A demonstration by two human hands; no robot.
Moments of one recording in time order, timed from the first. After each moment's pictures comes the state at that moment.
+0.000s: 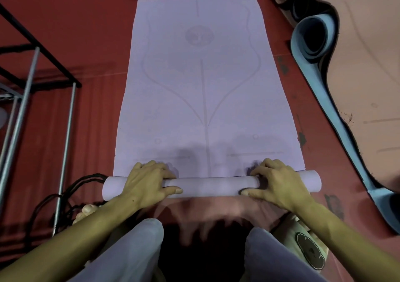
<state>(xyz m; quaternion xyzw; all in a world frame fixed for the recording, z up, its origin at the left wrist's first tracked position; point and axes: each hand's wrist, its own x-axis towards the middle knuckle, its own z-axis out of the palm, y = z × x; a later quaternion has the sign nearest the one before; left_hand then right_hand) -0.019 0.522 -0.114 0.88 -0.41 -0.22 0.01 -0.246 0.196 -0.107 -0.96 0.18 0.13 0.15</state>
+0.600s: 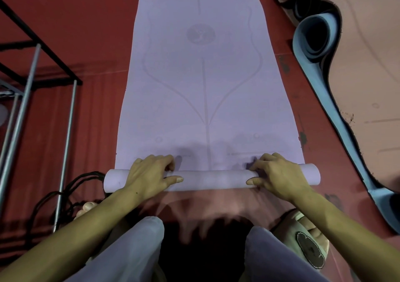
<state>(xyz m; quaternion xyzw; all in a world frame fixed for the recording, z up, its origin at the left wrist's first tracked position) -0.011 0.513 -0.109 0.90 -0.37 -0.20 0.10 -0.225 0.192 -0.094 -0.96 0.16 0.17 0.13</state>
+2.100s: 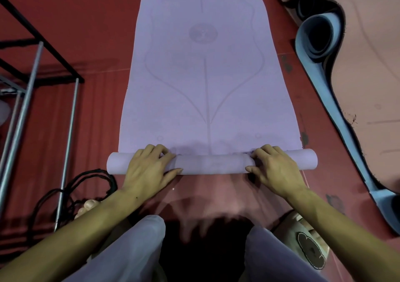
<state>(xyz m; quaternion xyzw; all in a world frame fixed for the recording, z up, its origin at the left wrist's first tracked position) -0.012 0.519 -0.121 0.89 -0.46 0.01 0.07 -0.217 0.193 -0.111 -0.98 0.18 0.03 0.12</state>
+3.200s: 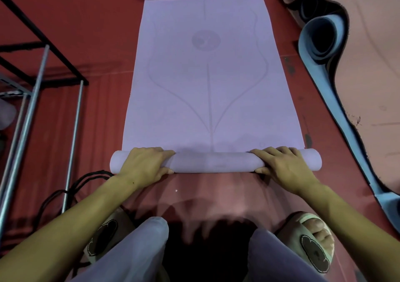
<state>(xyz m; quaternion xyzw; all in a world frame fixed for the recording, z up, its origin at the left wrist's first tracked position) 0.022 0.514 -0.092 0.88 -0.46 -0.15 -0.02 -0.216 0.167 -0.105 -0.98 0.13 0.16 0.08</state>
